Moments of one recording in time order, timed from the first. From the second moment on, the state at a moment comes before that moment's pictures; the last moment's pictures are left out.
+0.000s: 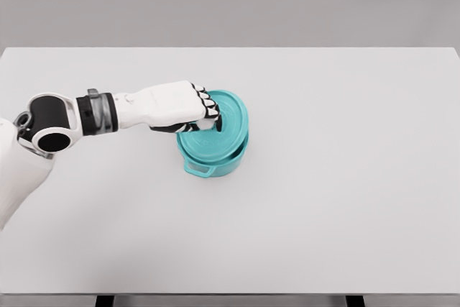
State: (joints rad) left arm -0.59 0.51 -0.52 -1.58 -0.55 -0.61 -0.61; right arm 0.01 0.00 -0.30 0.05 0.25 -0.01 0.09
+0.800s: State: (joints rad) left arm -0.58 0.51 -0.52 -1.58 -0.55 -0.61 -0.61; right arm 0.01 0.00 -0.30 0.05 0.25 -0.01 0.09
